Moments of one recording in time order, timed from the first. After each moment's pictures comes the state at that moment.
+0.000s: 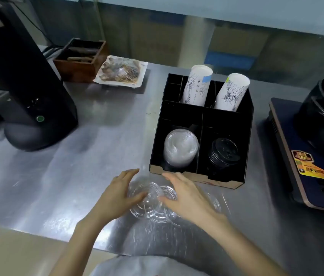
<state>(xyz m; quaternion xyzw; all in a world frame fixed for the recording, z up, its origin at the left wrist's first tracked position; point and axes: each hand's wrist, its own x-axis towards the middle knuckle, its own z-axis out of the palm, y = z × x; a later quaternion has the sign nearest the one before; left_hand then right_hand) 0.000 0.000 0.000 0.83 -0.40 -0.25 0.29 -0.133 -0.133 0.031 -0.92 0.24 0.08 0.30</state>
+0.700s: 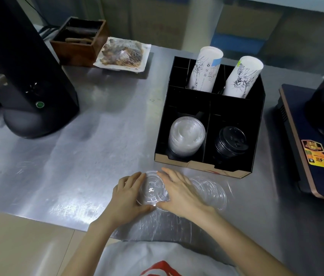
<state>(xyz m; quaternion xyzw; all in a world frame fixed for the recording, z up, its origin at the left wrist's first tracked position) -0.016 0.014 -0.052 0.85 -0.43 -0.23 0.19 -0.120 -0.117 -0.010 -0.94 0.18 0.13 0.25</state>
